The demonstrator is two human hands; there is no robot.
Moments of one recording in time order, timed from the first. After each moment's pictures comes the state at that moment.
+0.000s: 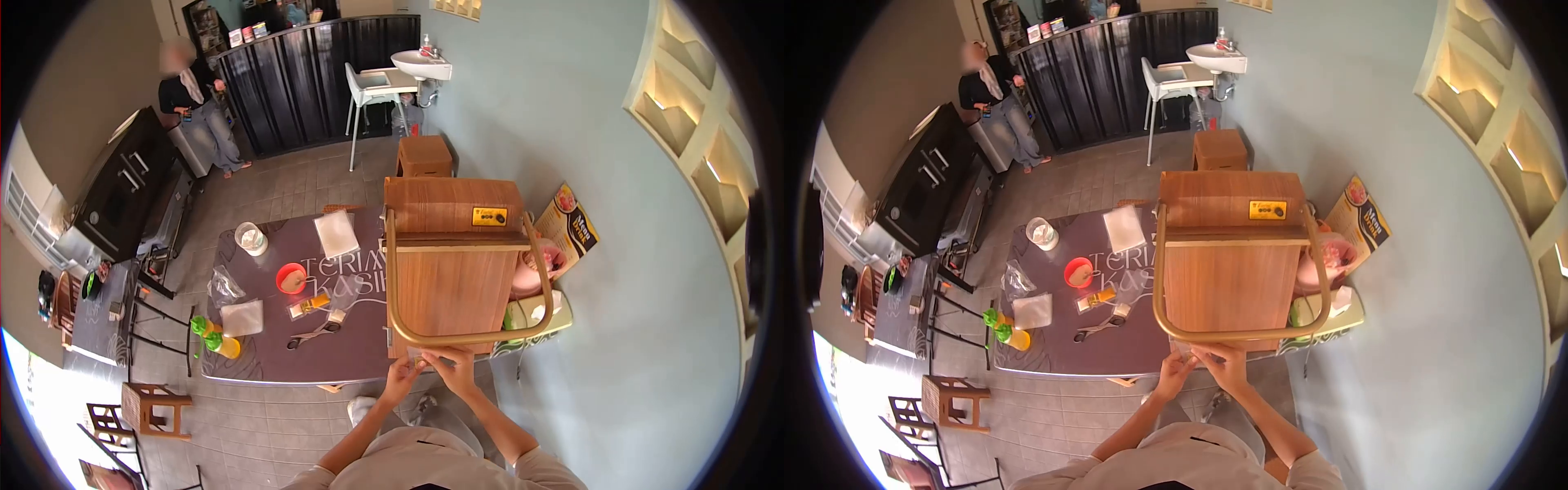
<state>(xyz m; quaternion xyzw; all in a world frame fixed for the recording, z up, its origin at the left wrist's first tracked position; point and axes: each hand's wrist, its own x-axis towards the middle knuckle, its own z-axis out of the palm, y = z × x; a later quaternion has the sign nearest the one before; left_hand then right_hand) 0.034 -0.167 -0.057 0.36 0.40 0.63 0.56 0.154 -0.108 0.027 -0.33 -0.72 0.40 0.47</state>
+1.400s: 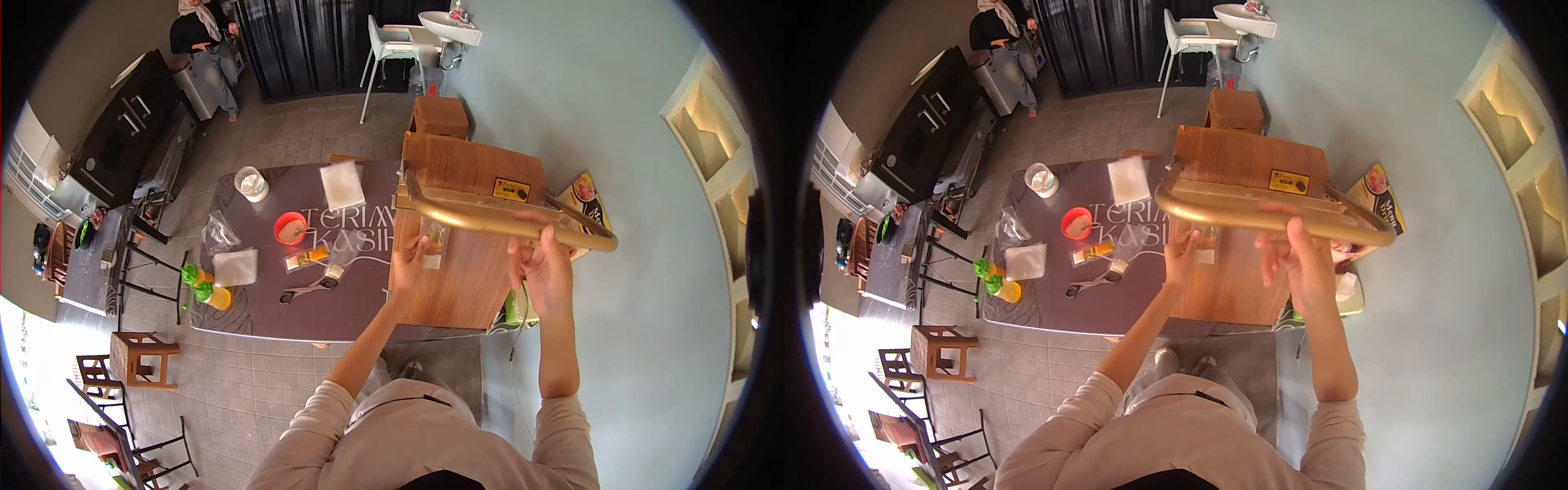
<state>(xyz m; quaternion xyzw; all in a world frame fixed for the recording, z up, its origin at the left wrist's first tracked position) 0.008 -0.013 -0.021 0.32 0.51 0.70 0.39 0.173 -0.028 0.210 -0.25 -0.59 0.63 0.44</state>
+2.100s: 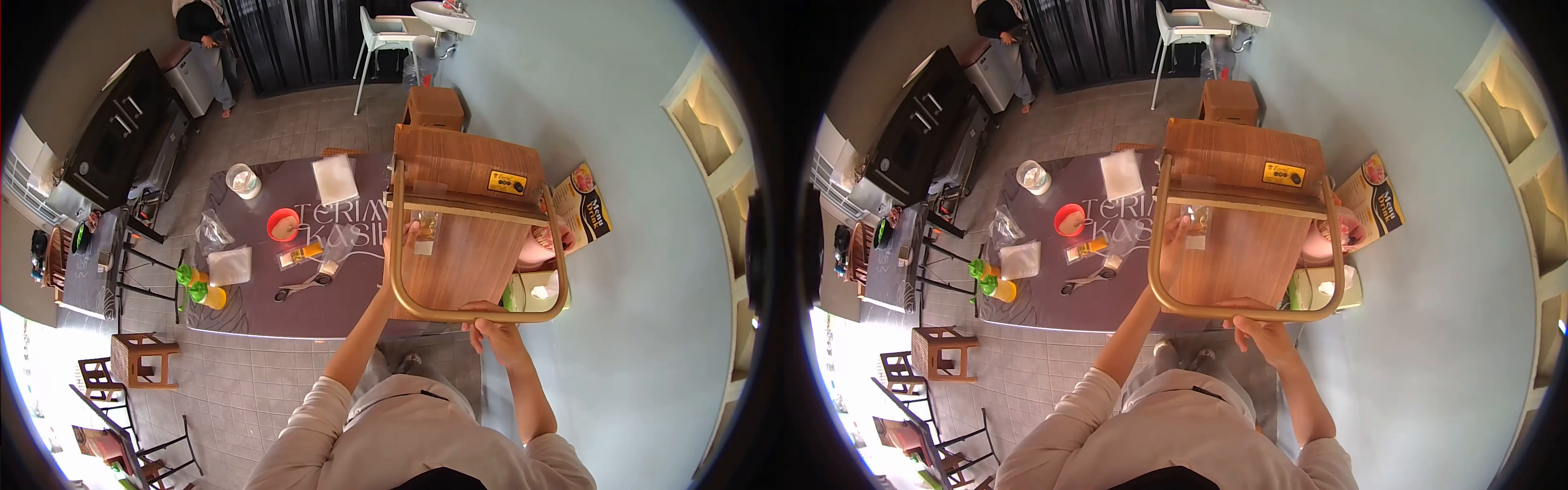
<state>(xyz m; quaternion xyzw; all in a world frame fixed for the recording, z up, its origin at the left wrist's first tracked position) -0.003 0.003 -0.023 0.34 0.54 0.68 0.35 0.212 -0.078 0.097 -0.32 -0.57 0.71 0.28</state>
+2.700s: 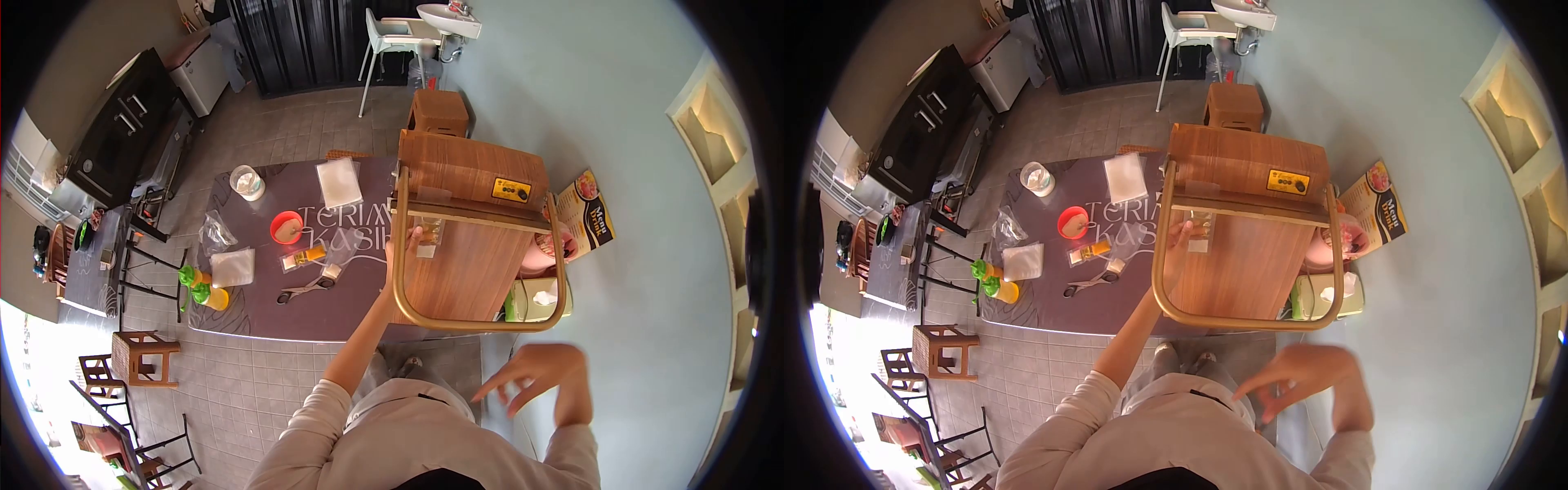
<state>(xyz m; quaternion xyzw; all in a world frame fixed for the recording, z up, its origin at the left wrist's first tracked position) -0.008 0.007 -0.023 0.35 0.56 0.66 0.36 0.230 -0.048 0.205 -0.03 -0.80 0.56 -0.22</state>
